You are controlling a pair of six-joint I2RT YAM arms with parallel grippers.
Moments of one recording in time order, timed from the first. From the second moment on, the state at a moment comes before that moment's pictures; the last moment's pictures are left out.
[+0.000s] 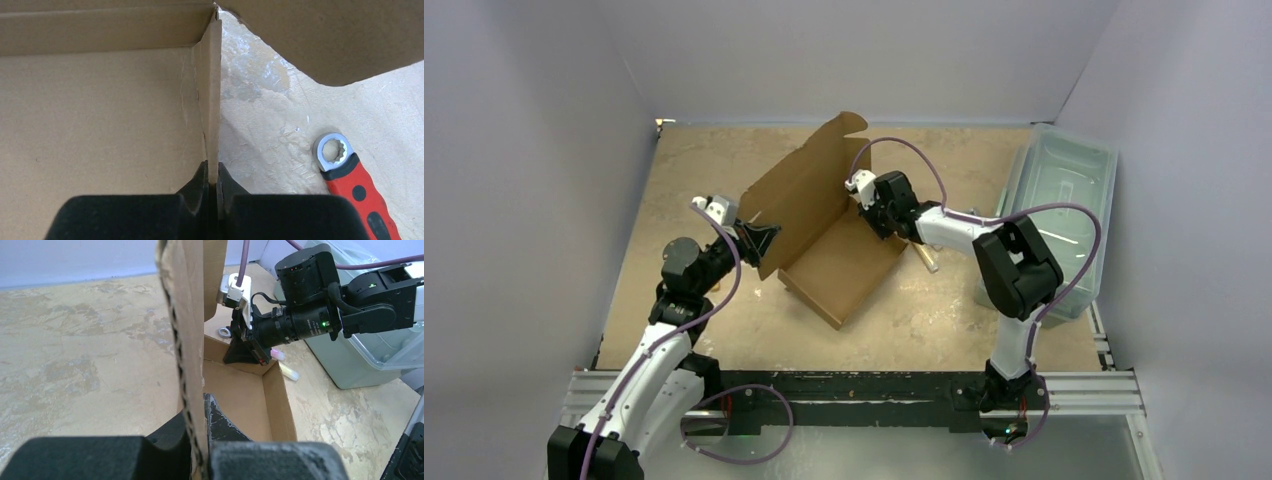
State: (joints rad) left arm -0.22 0.73 0.41 0.33 0.44 -0.29; right arm 0.57 1.89 1.18 -0.08 -0.02 -0.25
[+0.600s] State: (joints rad) left arm -0.22 0.69 0.41 0.31 0.43 -0.27; right arm 0.52 1.78 1.14 -0.15 -0.12 -0.38
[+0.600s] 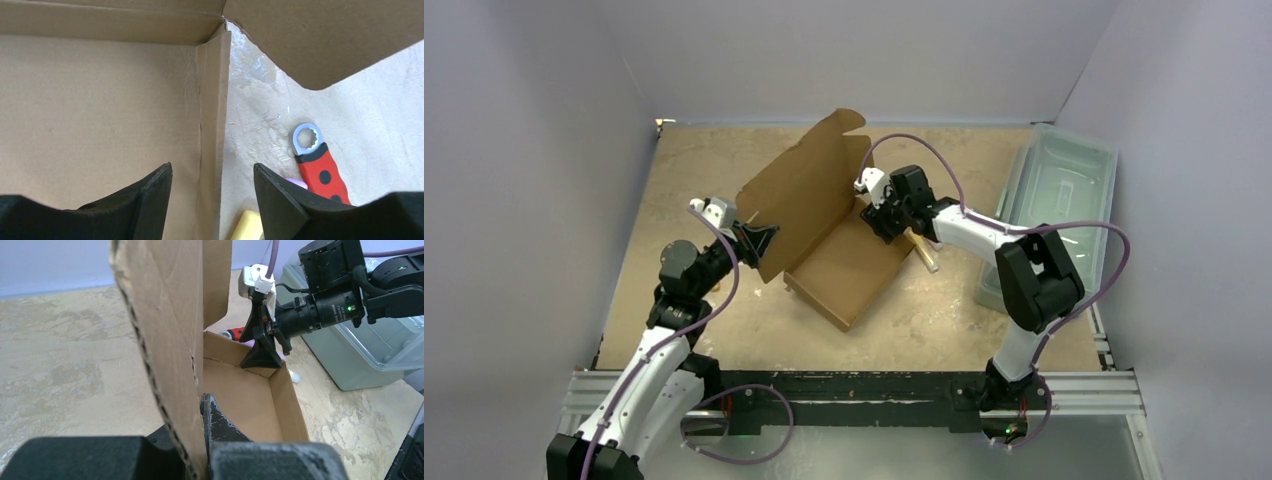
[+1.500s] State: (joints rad) left arm -0.22 0.70 0.41 0.31 0.43 -0.19; right arm 0.37 1.54 1.12 -0.35 -0.35 -0.51
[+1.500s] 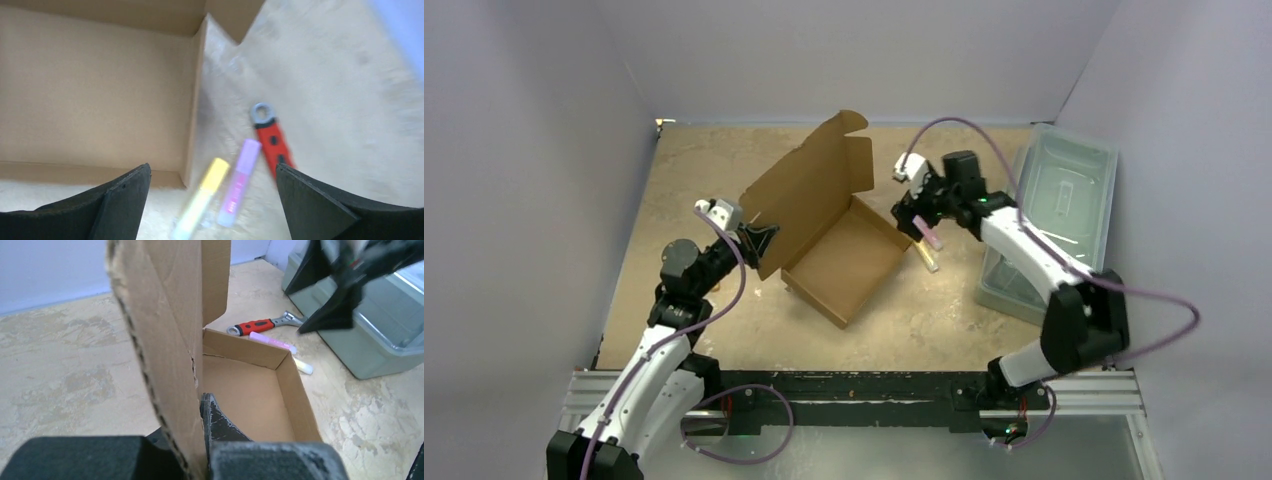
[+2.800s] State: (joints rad) left arm -0.22 0.81 0.74 -0.18 -0.03 -0.31; right arm 0.29 1.22 0.83 -0.29 -0.69 -0.62
